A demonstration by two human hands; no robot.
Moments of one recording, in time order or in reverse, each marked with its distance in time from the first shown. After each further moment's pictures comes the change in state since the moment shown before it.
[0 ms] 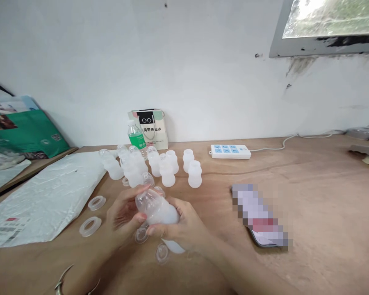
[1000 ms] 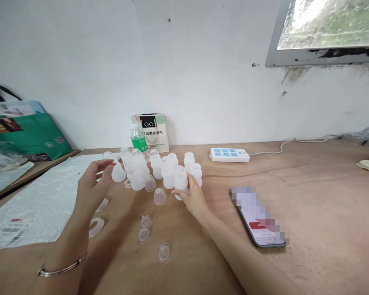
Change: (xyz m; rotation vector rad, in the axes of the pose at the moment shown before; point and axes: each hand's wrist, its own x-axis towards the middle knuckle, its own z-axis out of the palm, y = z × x) left_hand 0.035 -0.032 -0.084 0.639 0.457 -0.446; right_hand 0.049 0.037 -0.049 -0.525 0.442 -0.106
